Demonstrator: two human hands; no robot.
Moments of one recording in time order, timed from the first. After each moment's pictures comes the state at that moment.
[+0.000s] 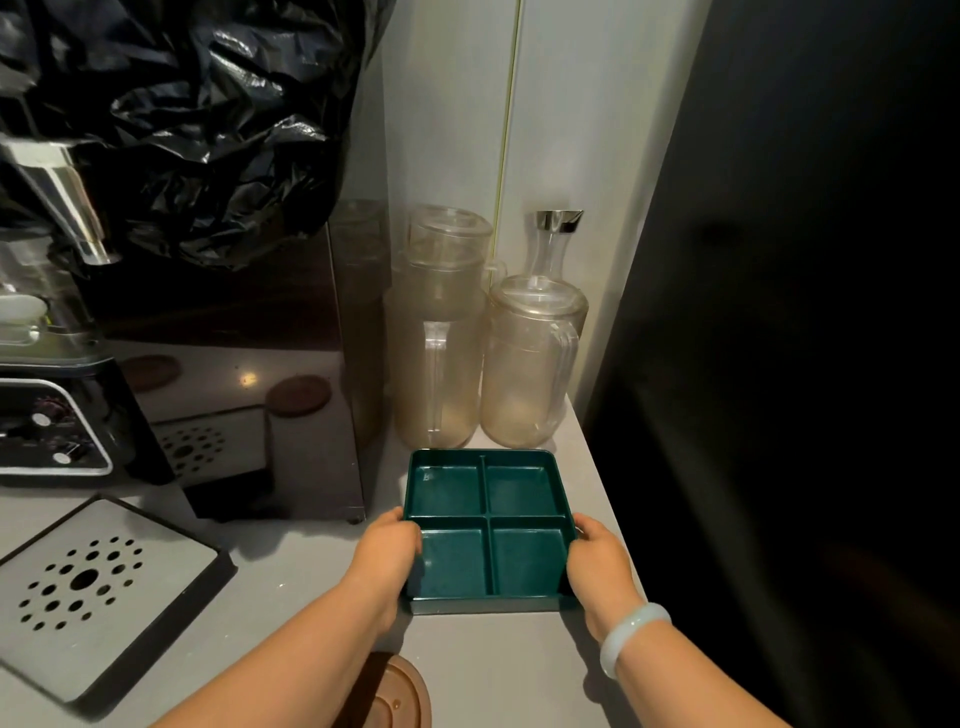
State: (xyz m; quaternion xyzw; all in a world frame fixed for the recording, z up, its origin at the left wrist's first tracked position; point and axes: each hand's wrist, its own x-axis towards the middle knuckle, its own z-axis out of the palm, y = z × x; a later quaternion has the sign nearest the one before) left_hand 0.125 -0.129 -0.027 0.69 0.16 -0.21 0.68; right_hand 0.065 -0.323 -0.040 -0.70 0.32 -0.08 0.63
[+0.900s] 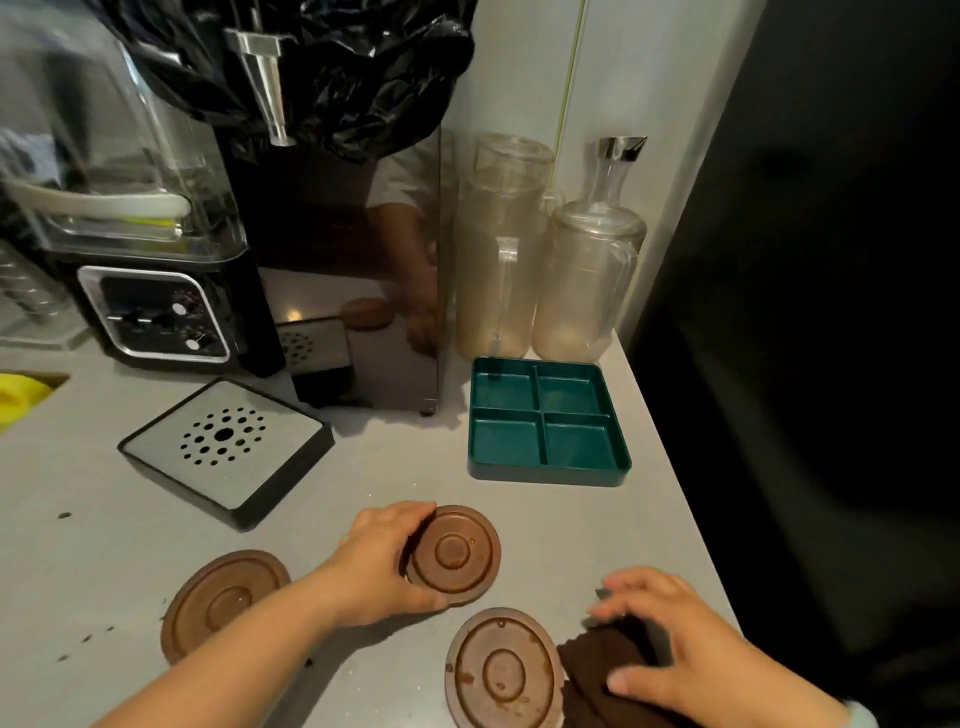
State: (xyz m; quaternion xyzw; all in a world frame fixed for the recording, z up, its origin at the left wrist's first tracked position) left_hand 0.017 -0.003 -0.045 0.93 -0.21 -0.20 0.23; right_hand -0.112 -0.301 -0.019 -0.93 -0.06 0.15 0.32
